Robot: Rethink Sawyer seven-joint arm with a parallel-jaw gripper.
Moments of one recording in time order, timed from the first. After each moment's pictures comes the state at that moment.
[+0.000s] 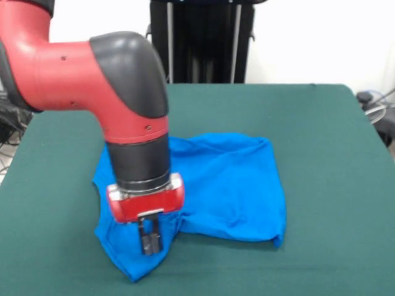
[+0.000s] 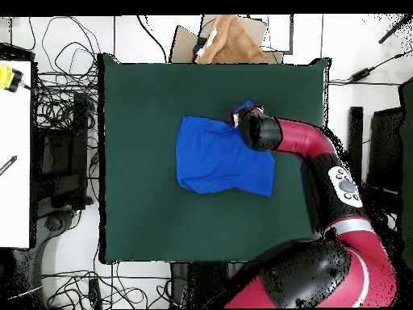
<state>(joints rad) -0.65 -0.30 0.46 1.30 -0.45 0.41 1.26</state>
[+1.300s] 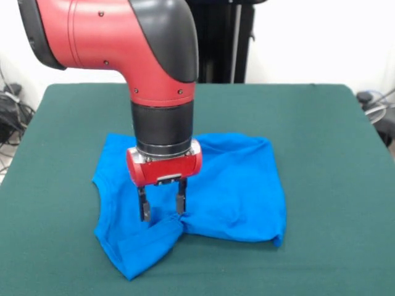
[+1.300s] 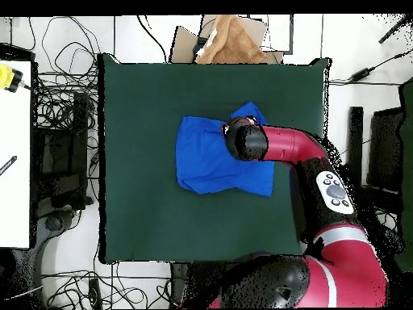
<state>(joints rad) -0.54 -0.42 0.30 1.42 -0.39 0.40 1.26</state>
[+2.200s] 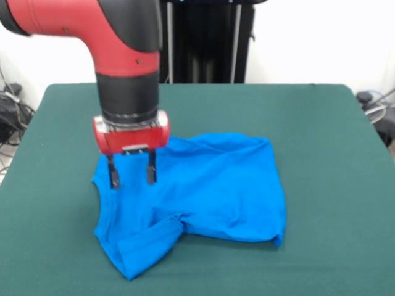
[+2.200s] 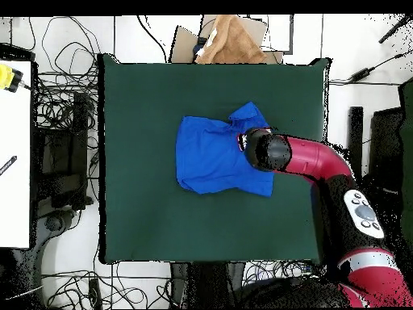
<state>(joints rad) -0.62 -0.51 0.30 1.51 -0.35 0.46 1.26</state>
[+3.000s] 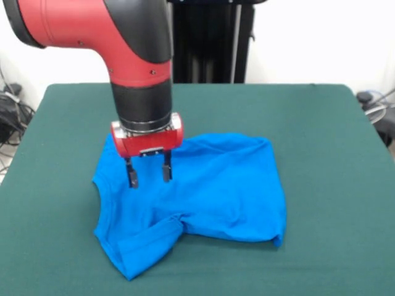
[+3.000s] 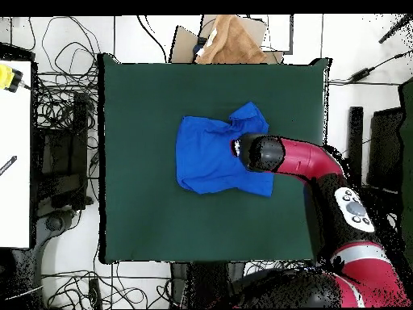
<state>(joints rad) -0.60 -0.47 0.30 1.51 -0.34 0.50 1.26</state>
